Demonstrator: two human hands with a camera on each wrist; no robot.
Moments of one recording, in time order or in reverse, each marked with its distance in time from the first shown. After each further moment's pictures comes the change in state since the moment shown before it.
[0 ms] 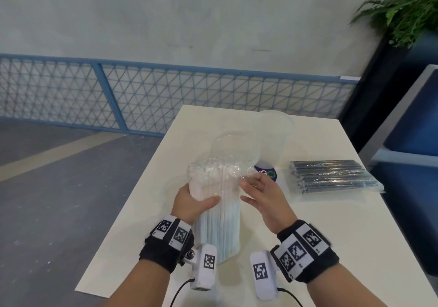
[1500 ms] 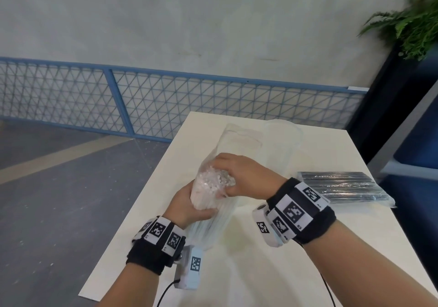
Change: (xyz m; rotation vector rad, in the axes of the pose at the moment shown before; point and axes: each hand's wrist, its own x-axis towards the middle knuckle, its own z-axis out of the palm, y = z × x) left_hand 0.004 0.022 -0.031 0.225 -0.176 0.169; right_hand 0.032 -0.080 0.059 -1.375 -0.634 -0.509
